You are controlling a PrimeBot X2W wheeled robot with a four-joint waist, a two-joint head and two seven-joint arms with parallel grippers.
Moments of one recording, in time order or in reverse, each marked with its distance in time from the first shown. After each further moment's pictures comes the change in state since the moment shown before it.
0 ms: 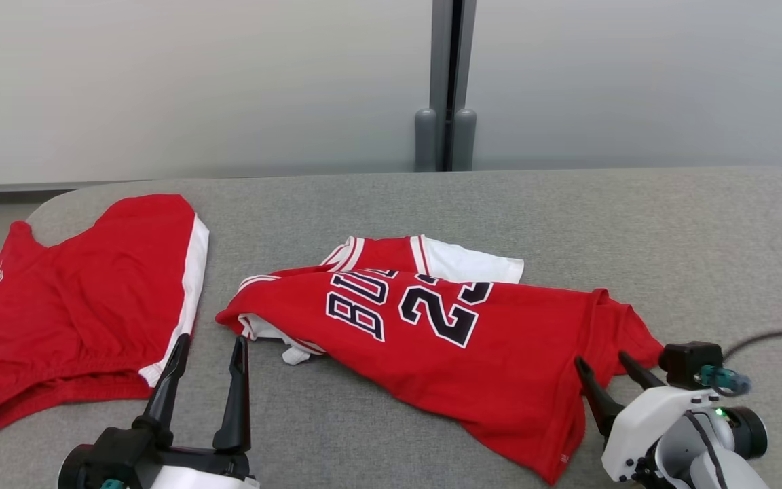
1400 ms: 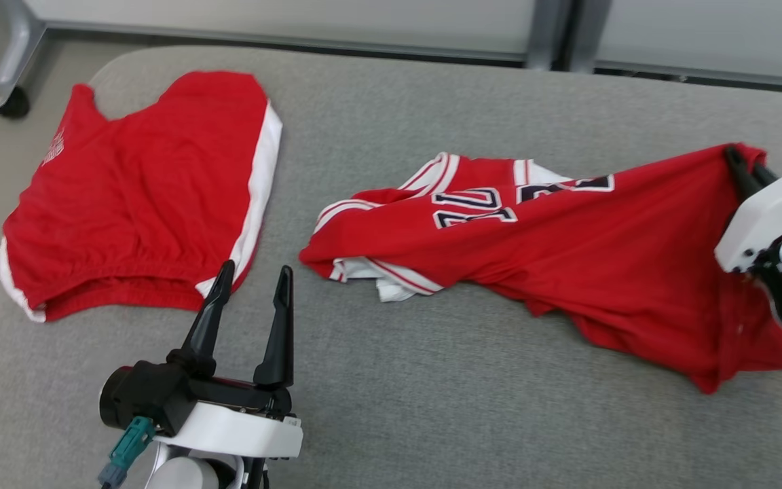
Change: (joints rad) left arm -0.165 0.000 -0.117 -0.003 -0.081 0.019 0.000; right arm -0.413 -0.172 -0.095 0.043 0.053 0.000 0.197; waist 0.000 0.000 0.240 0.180
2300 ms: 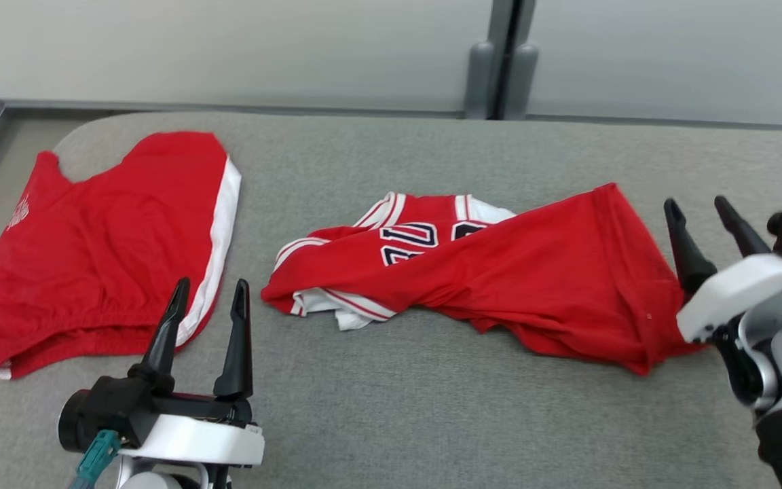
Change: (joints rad) left arm 0.027 -0.001 0.095 0.026 0.042 -0.011 0.000; right arm 0.105 -0.016 0.145 0.021 0.109 0.000 -0.278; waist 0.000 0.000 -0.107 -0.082
